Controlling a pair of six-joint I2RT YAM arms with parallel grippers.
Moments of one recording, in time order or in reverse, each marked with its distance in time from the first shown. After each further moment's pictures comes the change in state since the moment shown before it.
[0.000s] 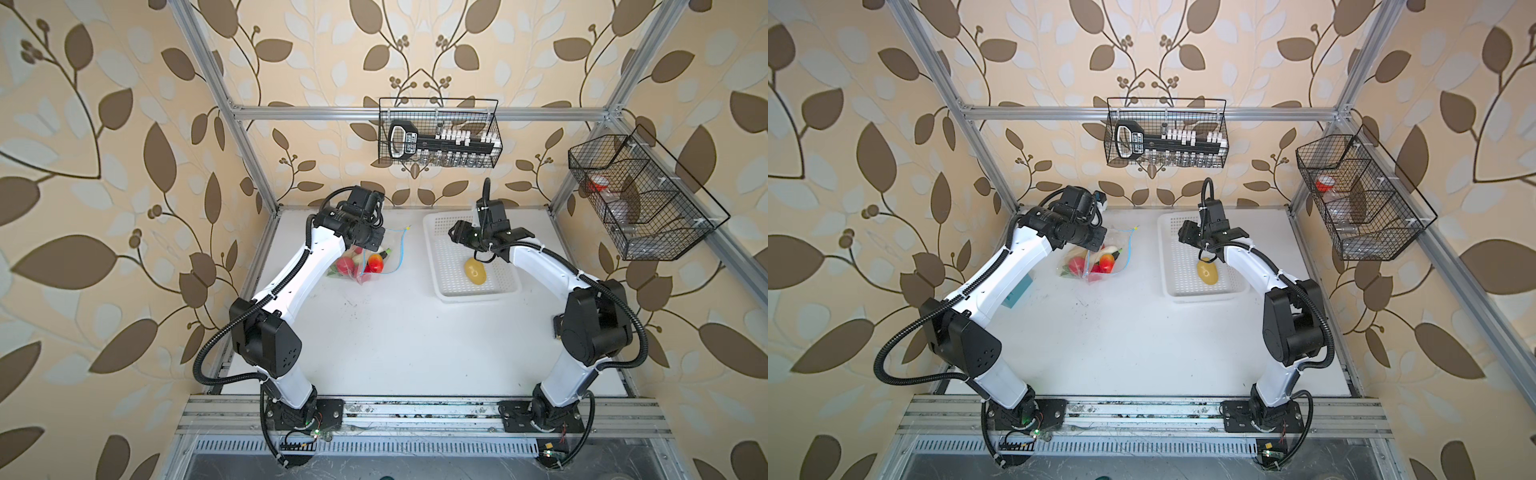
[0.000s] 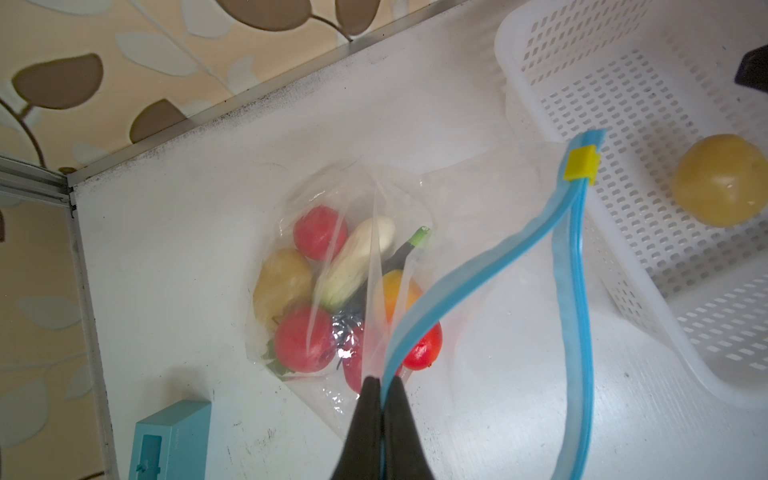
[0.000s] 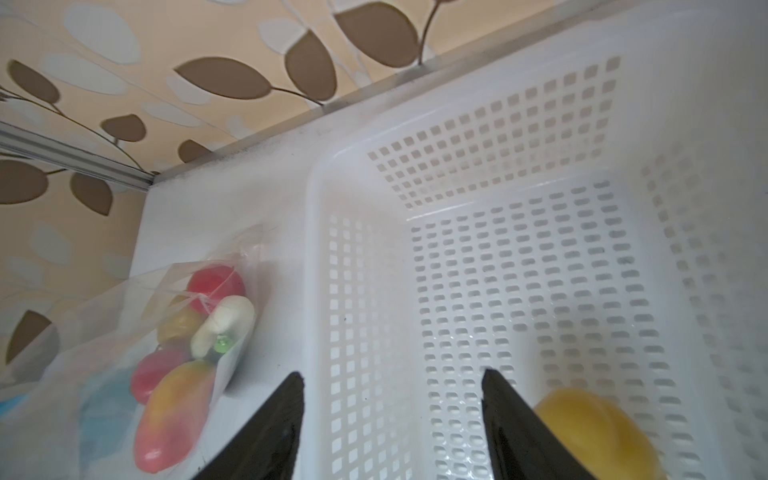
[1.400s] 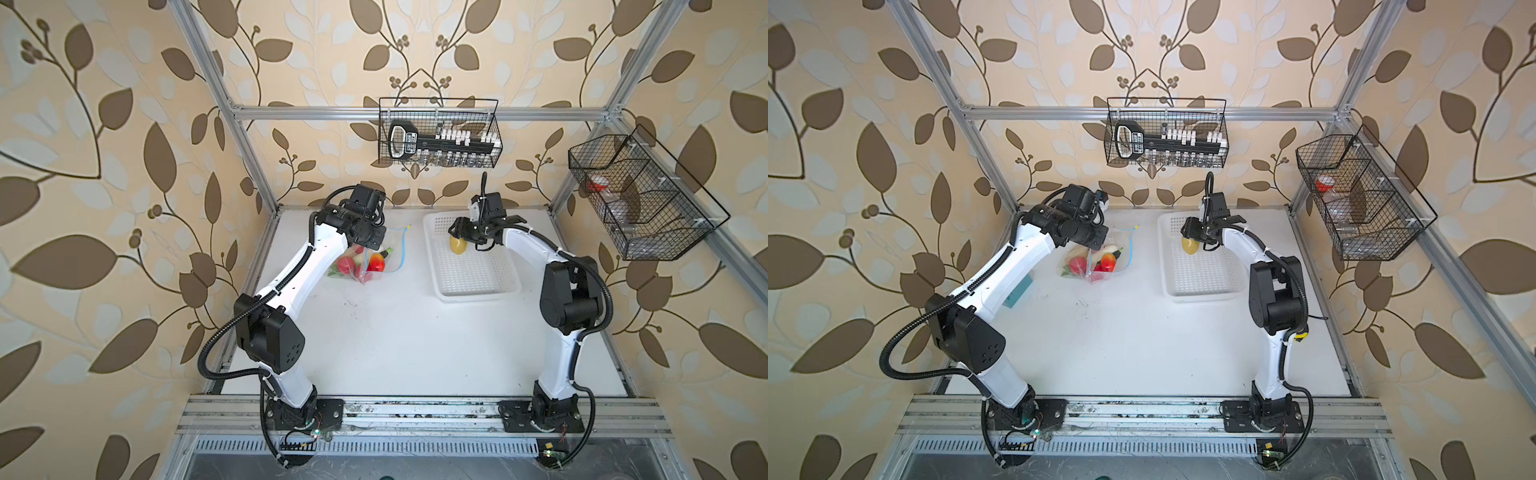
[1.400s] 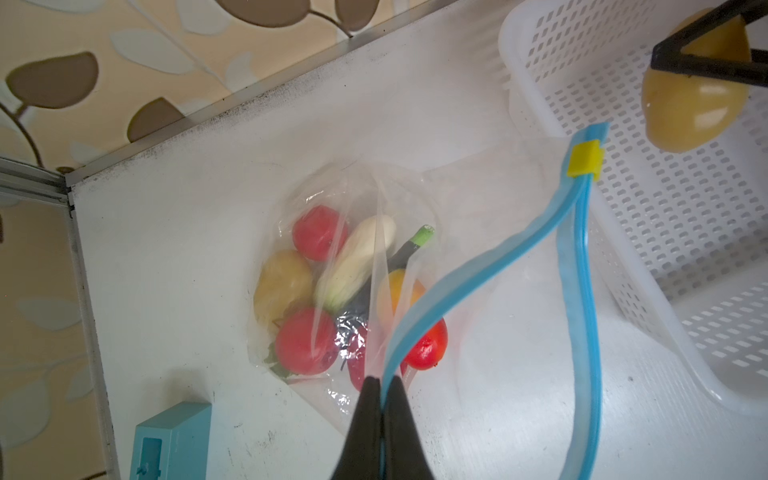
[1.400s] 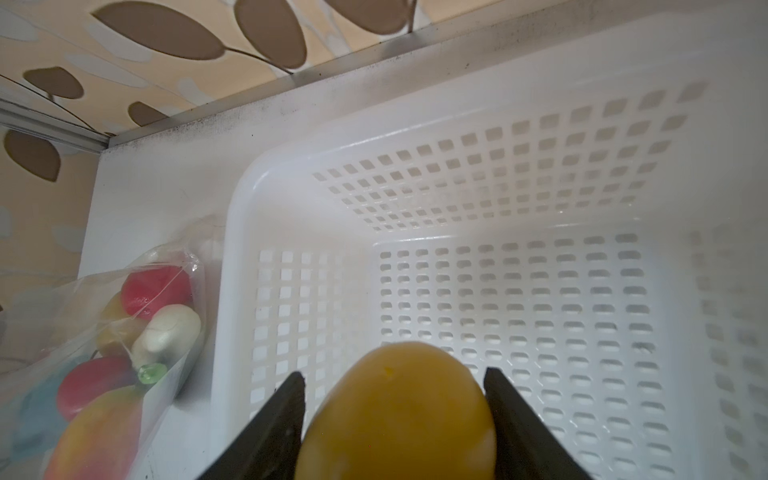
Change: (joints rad) left arm 0.000 0.033 0.033 -0.015 -0.004 0.000; right arm -0.090 0.257 0.235 -0.074 -0.148 -0.154
